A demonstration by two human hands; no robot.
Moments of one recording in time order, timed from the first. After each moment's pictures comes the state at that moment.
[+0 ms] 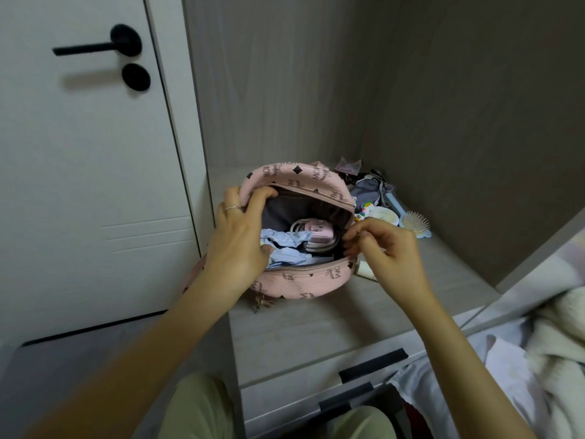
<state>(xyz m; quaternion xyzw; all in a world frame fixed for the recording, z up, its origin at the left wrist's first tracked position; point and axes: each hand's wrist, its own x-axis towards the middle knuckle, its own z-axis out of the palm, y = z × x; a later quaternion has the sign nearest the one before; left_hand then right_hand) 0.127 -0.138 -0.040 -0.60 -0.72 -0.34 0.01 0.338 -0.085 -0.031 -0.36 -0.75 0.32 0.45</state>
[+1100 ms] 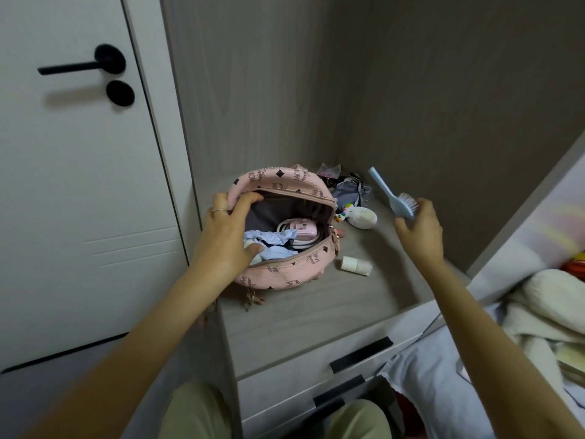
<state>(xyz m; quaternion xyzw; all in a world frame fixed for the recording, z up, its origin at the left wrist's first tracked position) 0.117 -0.141 -0.037 -0.63 -0.71 -0.33 0.00 0.424 0.010 -0.066 -0.63 -0.63 0.12 0.44</state>
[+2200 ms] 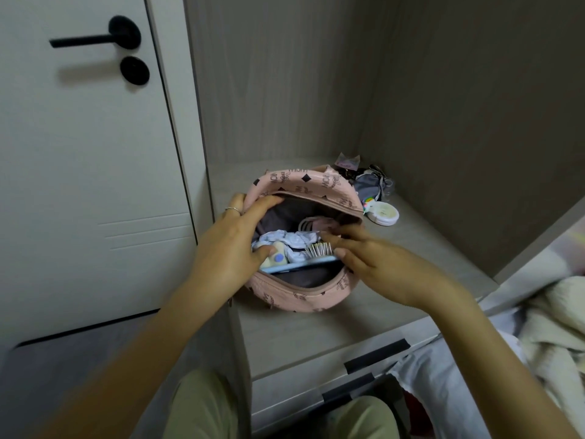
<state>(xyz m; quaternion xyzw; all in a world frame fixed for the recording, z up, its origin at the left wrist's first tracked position) 0.103 -0.159 -0.043 -0.66 -0.68 -0.32 0.02 0.331 -0.105 -0.005 -0.38 -0.91 0.16 0.03</state>
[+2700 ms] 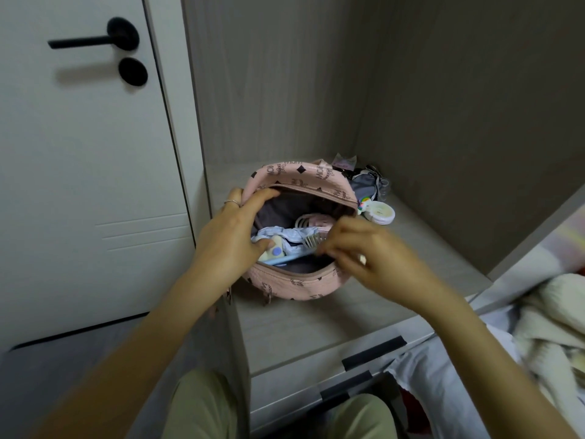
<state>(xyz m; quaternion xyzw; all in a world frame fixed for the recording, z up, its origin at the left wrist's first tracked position) 0.102 -0.152 -0.037 -0.65 -0.69 -0.31 0.01 0.330 -0.116 0.001 -0.31 -0.93 0.07 0.17</state>
